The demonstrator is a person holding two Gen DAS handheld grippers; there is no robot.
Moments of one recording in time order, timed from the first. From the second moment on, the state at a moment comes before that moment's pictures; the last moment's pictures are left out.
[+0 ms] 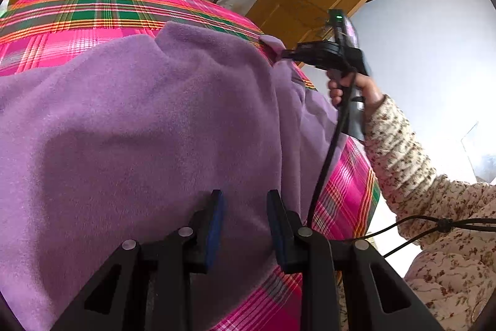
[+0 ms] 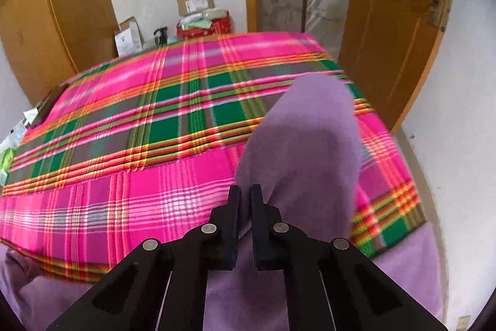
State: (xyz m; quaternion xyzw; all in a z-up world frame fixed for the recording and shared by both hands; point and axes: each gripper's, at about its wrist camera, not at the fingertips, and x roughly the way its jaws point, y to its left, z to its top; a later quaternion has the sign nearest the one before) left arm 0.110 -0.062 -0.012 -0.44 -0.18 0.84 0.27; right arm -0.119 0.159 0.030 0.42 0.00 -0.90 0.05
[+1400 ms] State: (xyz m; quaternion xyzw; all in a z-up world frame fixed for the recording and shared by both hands) left arm 0.110 0.001 0.009 -0.43 0.02 0.87 0.25; right arm 0.017 0.275 0.031 0.37 0.02 -0.93 0.03
